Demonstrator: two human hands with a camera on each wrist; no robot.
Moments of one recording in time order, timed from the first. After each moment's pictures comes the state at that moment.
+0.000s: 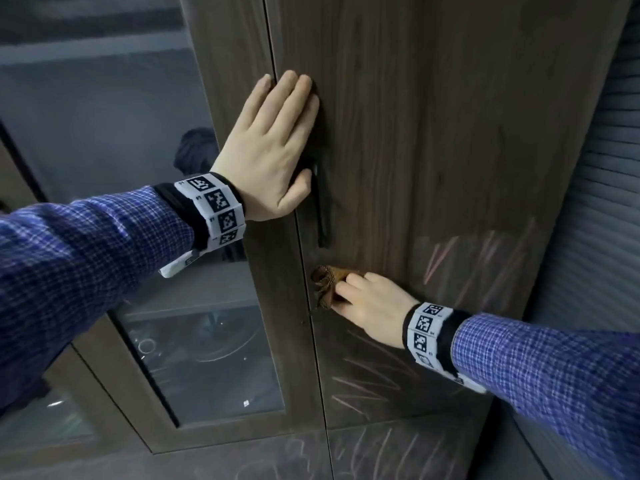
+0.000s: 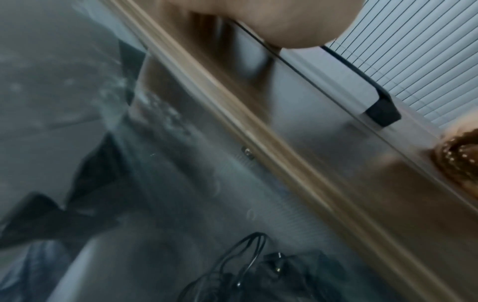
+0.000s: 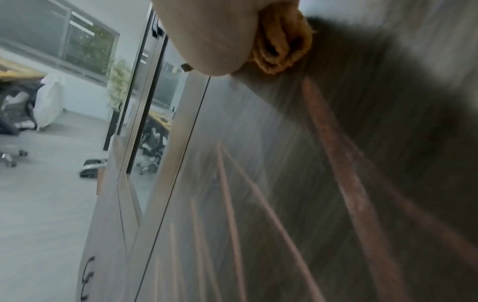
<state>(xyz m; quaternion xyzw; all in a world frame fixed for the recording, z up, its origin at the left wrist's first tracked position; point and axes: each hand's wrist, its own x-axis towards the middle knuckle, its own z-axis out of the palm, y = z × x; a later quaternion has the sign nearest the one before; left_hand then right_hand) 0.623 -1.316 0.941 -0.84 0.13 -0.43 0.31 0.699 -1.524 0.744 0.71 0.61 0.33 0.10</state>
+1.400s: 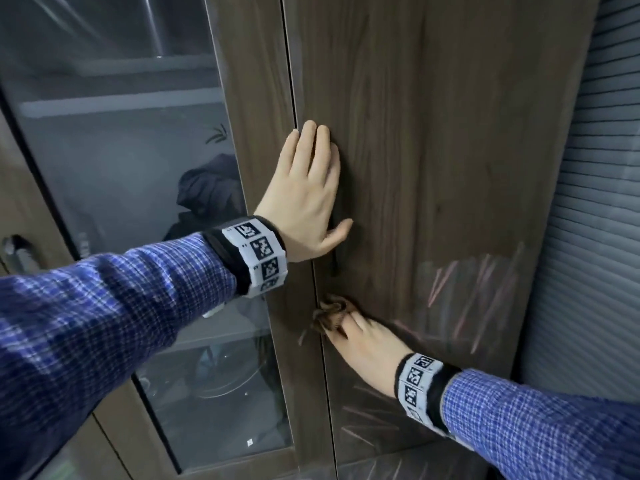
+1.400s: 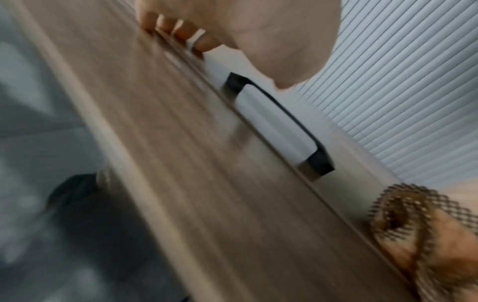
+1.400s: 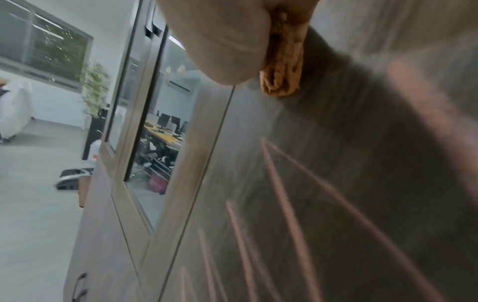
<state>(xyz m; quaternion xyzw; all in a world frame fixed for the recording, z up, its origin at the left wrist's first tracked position) 0.614 -1.350 0.935 -0.86 0.09 -0.41 0.30 0.658 -1.494 0.723 0.83 0.49 0.26 0.05</state>
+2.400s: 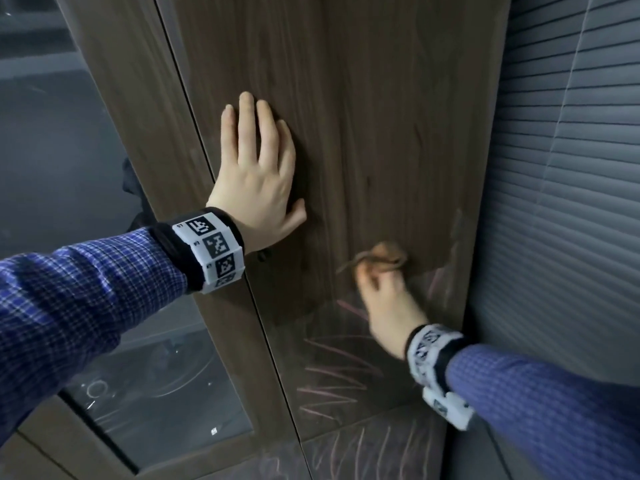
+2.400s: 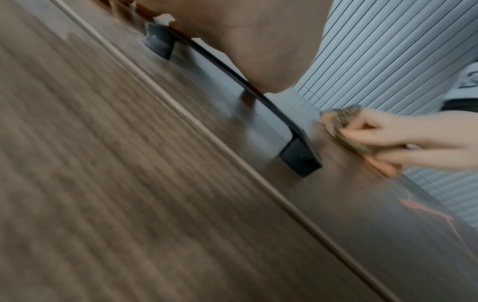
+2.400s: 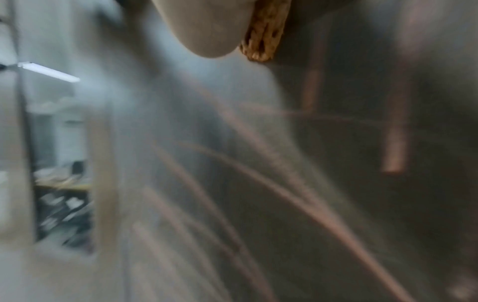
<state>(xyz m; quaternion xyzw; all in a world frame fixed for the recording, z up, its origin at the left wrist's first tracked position) 0.649 -1.400 0.913 -0.87 0.05 -0.41 0.28 0.715 -1.596 0.701 0.89 0.31 0.27 -0.19</state>
